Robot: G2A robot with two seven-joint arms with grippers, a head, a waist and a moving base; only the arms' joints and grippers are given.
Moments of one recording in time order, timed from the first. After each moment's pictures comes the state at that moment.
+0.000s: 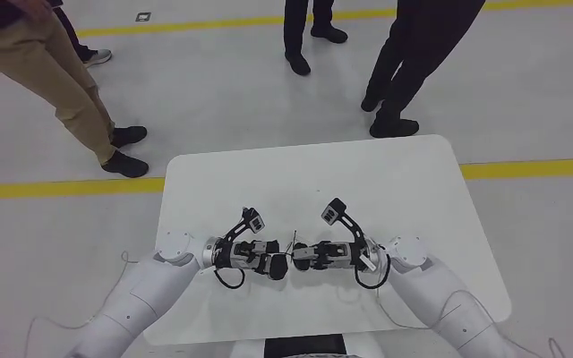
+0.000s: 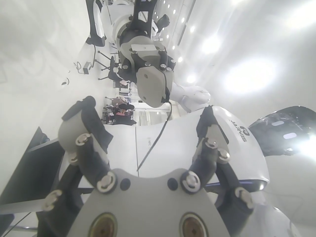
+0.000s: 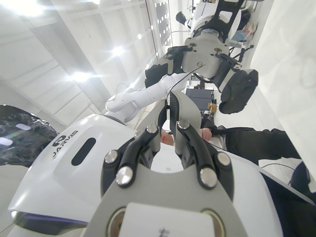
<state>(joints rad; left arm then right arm) 1.21 -0.99 -0.84 -1.30 -0.87 -0.32 -1.36 -1.38 -1.14 0.99 -1.45 0.67 -0.29 1.19</state>
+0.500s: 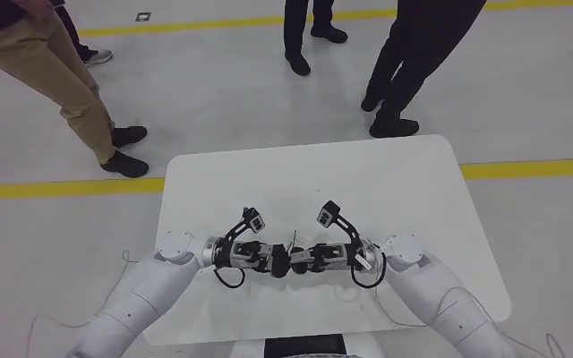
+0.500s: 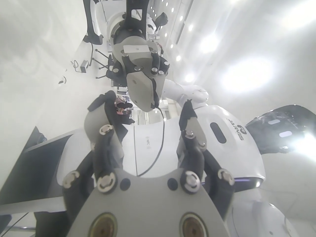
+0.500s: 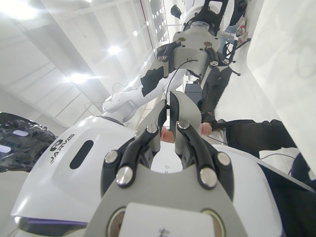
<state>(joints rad) 1.20 -0.99 -0.84 -1.28 -0.88 -0.31 -1.37 -1.34 -1.15 0.96 -1.42 0.63 -0.24 1.20</state>
